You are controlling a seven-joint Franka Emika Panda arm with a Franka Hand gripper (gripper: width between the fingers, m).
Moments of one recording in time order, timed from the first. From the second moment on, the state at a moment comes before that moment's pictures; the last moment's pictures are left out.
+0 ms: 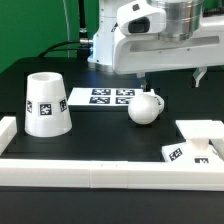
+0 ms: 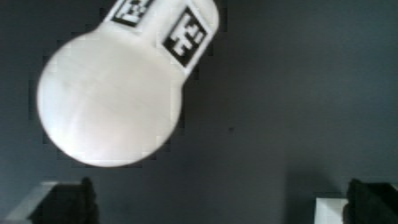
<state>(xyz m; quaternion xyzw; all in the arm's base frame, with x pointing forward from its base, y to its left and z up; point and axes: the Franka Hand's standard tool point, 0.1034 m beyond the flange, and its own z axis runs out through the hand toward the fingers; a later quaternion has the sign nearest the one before) 0.497 0.068 0.076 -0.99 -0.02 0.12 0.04</state>
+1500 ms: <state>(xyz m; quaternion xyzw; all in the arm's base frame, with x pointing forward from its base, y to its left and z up) 0.438 -0.020 0.066 -0.98 0.12 0.16 0.07</state>
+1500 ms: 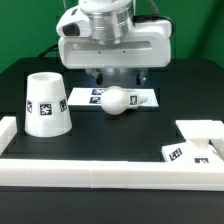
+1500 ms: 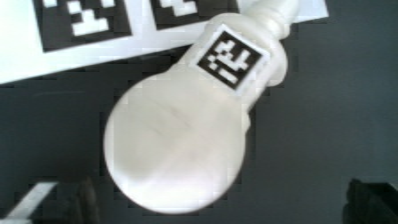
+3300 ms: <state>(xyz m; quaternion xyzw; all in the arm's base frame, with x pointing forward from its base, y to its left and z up) 0.406 -0.022 0.056 -0.96 0.20 0.20 0.08</state>
